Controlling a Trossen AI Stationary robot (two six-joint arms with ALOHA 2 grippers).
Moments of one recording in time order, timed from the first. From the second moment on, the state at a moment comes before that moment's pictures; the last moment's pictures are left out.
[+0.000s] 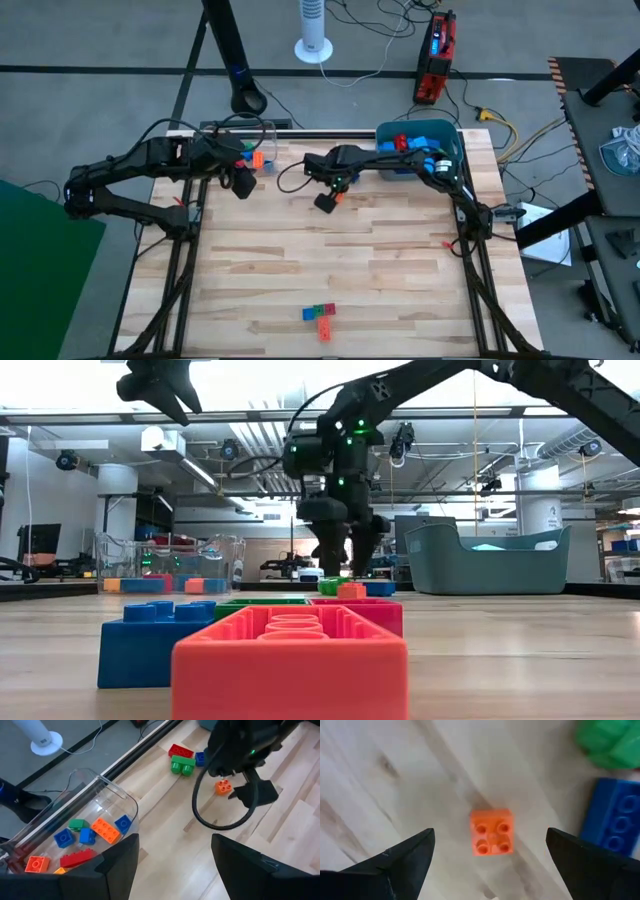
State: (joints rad) left arm 0.18 1.07 1.29 -1.11 -0.36 -0.43; right arm -0.26 2.24 1.86 -1.07 0.00 0.32
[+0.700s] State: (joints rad) left arm 0.18 1.07 1.29 -1.07 -0.36 -0.43; right arm -0.26 2.24 1.70 -0.90 -0.01 0.22
